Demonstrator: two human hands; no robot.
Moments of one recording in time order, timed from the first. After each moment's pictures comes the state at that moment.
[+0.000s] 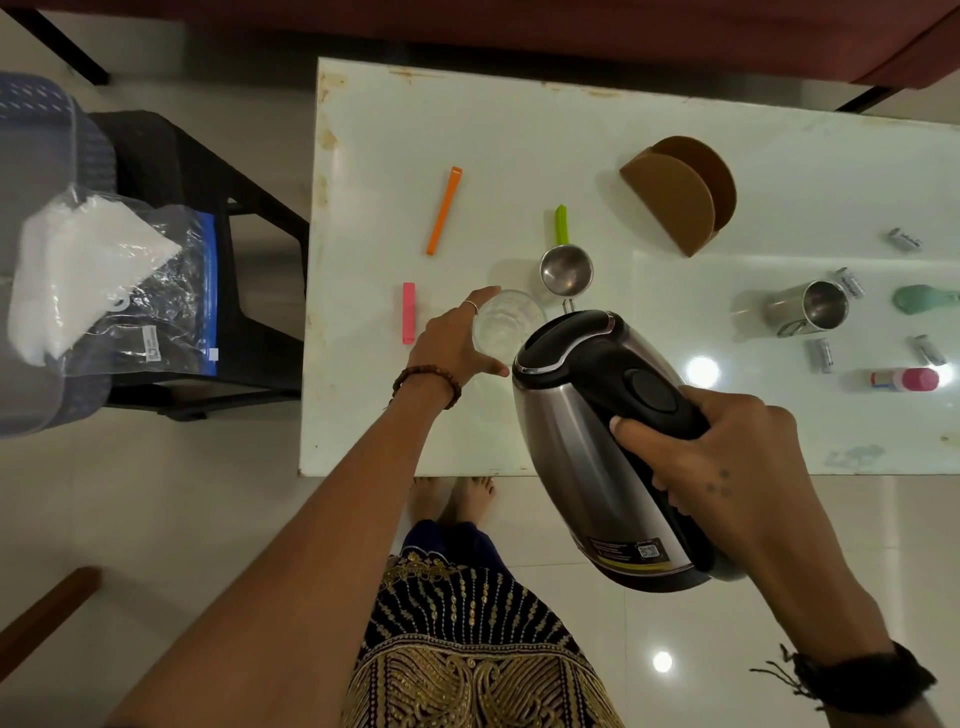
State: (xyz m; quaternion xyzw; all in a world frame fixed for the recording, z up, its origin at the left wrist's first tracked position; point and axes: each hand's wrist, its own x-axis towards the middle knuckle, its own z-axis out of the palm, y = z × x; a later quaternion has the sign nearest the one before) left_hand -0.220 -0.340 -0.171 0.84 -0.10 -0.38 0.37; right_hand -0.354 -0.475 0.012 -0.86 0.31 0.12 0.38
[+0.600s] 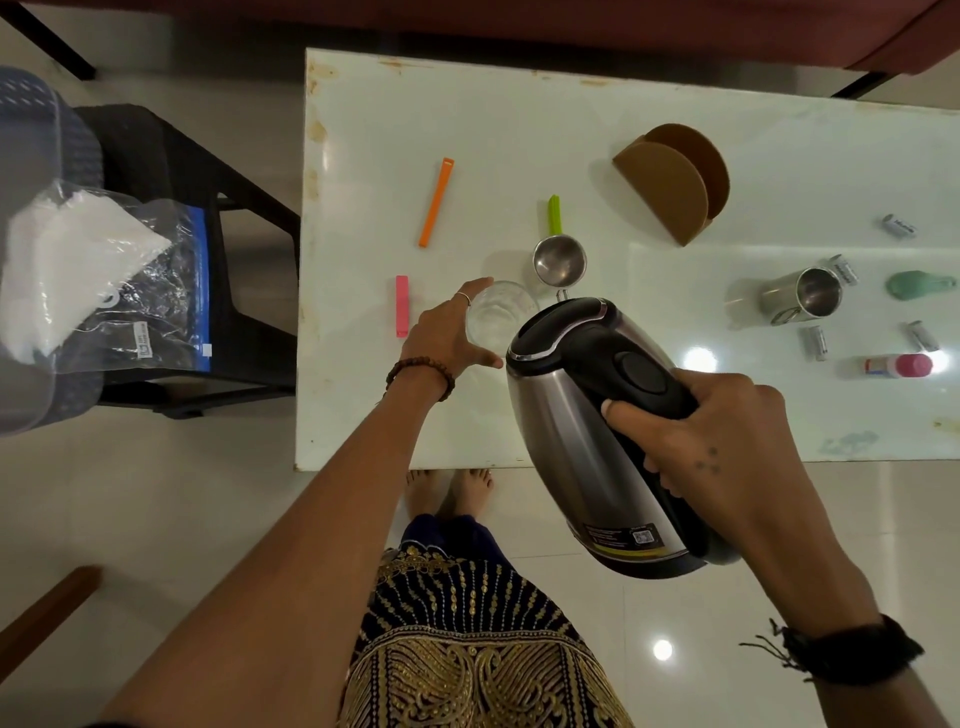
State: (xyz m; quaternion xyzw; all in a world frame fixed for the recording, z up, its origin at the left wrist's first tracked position) left_hand -0.221 -0.341 -0.165 0.85 -0.09 -0.38 0.36; right_hand -0.350 -0.477 0.013 -0.87 0.32 0.13 0.36
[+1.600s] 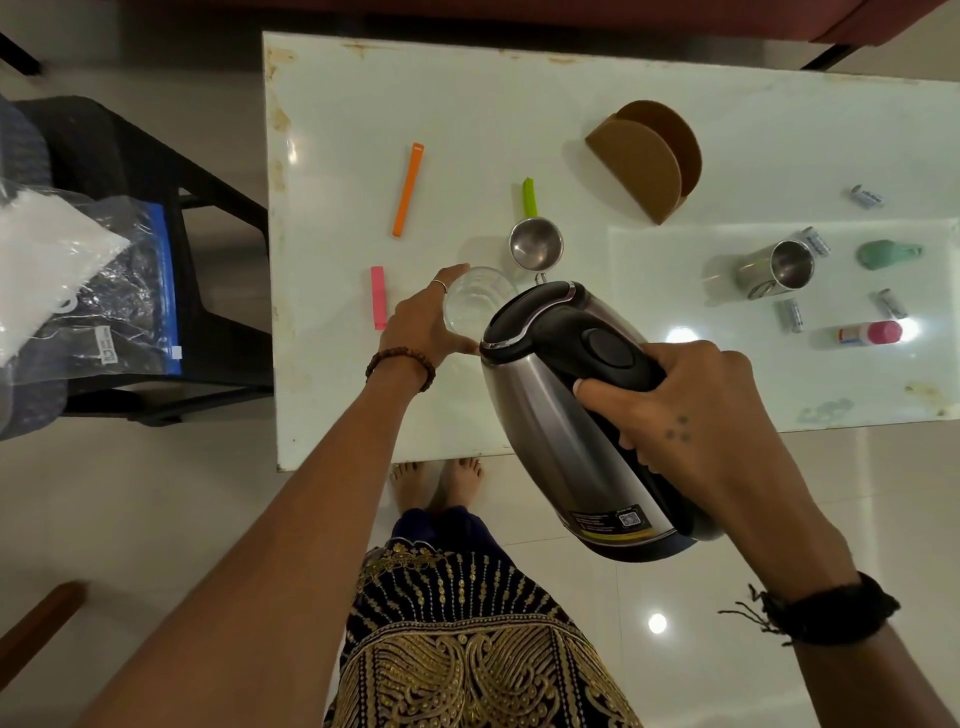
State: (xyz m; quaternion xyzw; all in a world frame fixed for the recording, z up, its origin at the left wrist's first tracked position) left_hand -0.221 -0.341 -0.170 0.84 -0.10 -0.37 0.38; right_hand -0.345 -0.473 0.016 -0.86 0.33 0.15 0.36
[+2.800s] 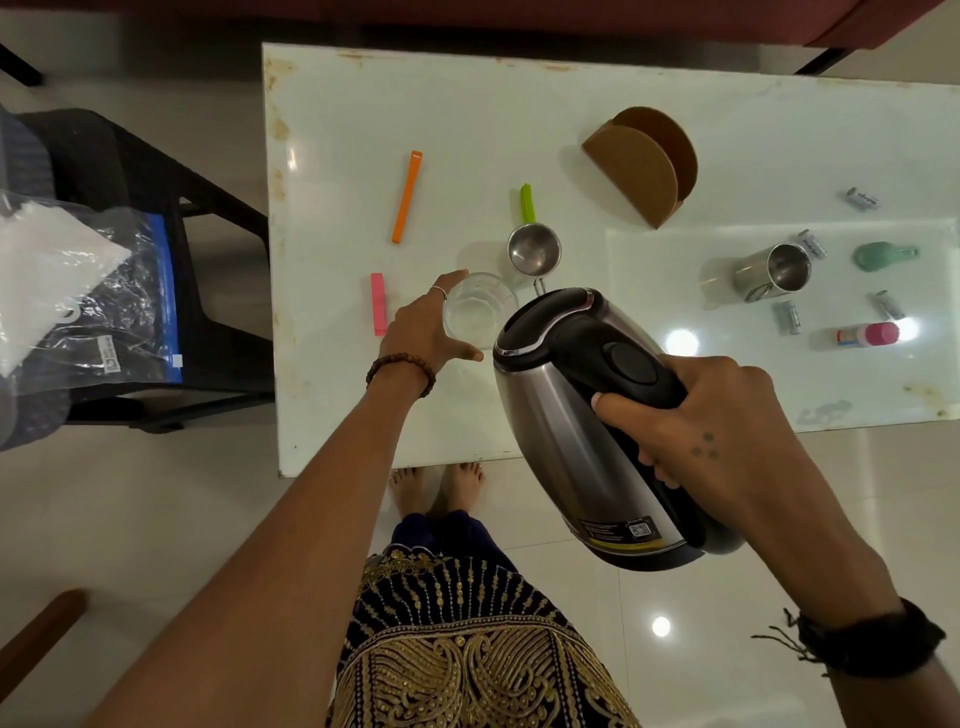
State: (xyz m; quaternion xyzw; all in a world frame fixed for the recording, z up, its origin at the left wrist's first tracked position) left_hand -0.220 -0.341 -0.167 0.84 -0.09 -0.38 0.37; right_hand -0.351 -0.479 0.026 -0.86 0.33 0.17 0.35
